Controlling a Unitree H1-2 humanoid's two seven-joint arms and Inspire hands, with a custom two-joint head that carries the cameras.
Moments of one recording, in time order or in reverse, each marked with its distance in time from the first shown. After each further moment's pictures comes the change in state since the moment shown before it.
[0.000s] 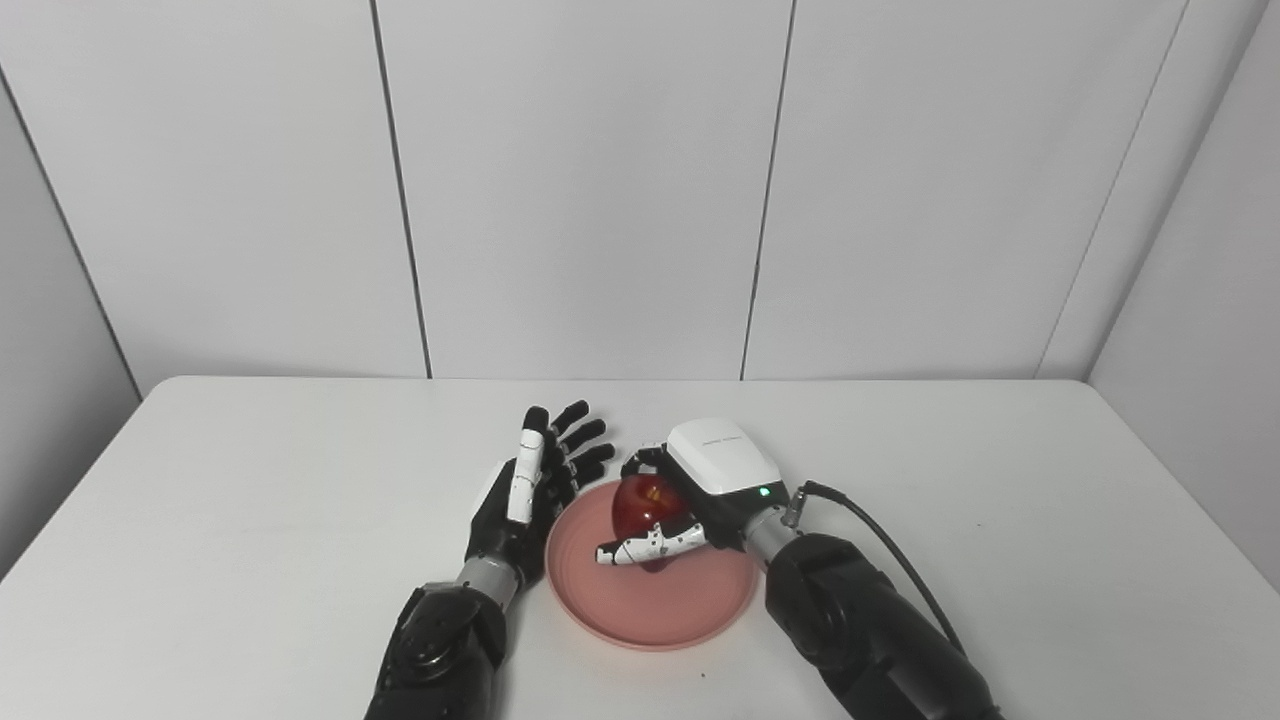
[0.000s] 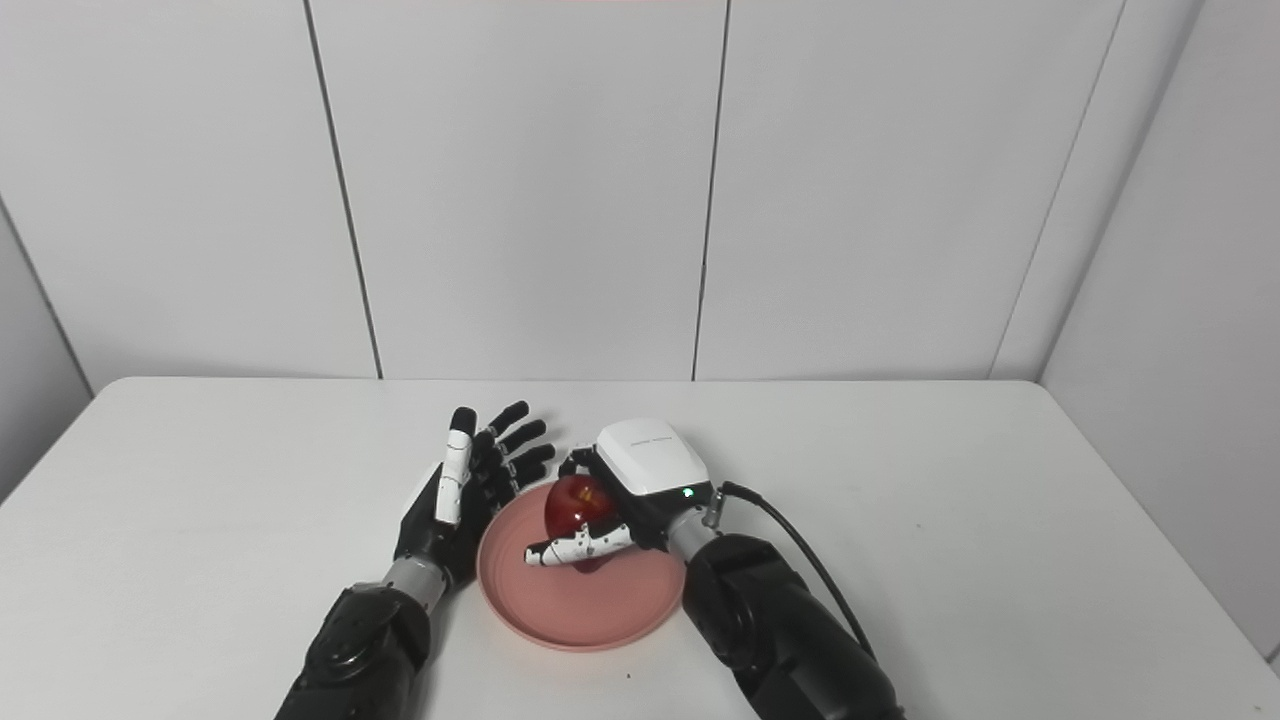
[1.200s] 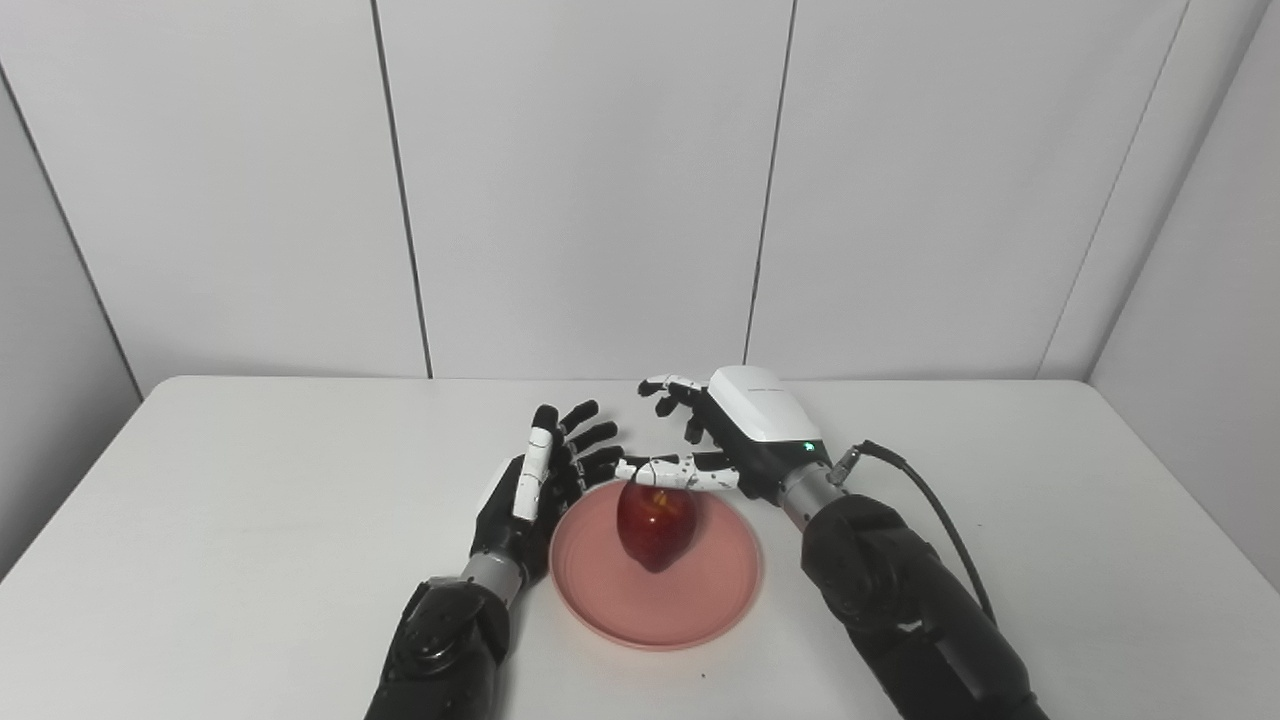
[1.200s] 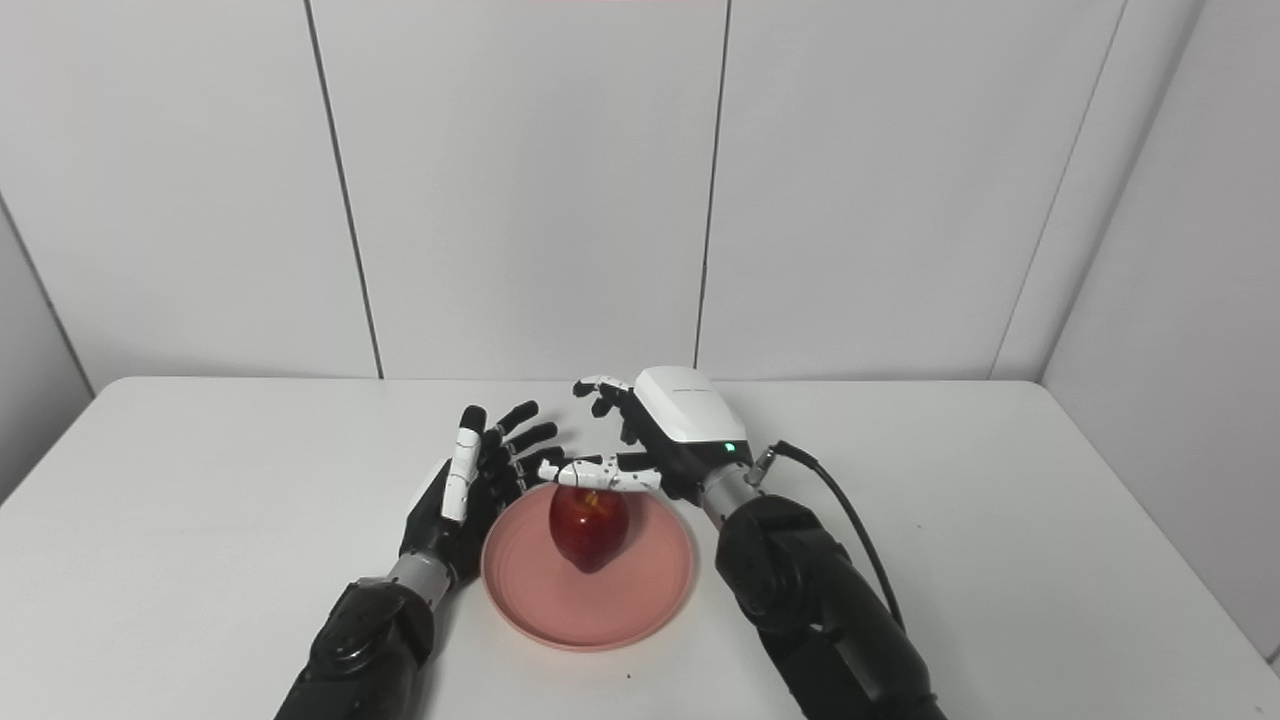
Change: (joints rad) left arm -0.019 0.000 0.004 0.028 0.010 -0.007 -0.013; right arm 0.000 -0.007 -0.168 -0.116 0.146 -0.023 0.005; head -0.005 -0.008
